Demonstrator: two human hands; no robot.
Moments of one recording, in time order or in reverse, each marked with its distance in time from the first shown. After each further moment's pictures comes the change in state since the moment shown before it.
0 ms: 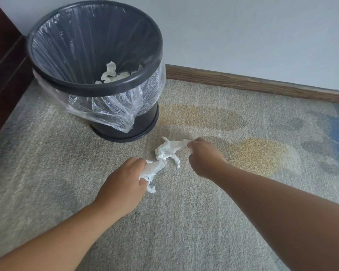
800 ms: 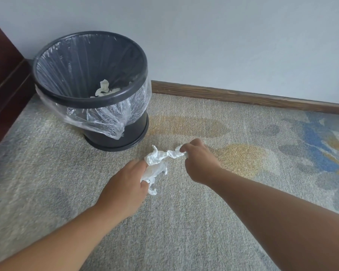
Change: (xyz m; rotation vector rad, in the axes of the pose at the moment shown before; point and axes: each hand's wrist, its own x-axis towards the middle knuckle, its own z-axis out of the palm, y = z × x) left_hand -0.014 0.039 -0.012 0.008 0.062 0.061; right_hand -0.039 0.002 -0.031 0.087 0.086 -0.004
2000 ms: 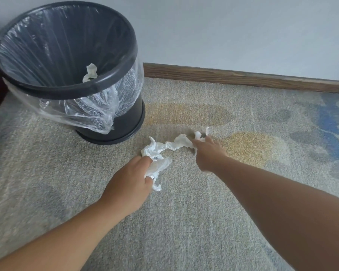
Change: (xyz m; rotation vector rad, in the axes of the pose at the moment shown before) left_hand 0.024 -0.002 0.028 -0.005 -0.081 -0.005; right_hand 0.042 0.053 0.033 -0.159 -0.224 0.212
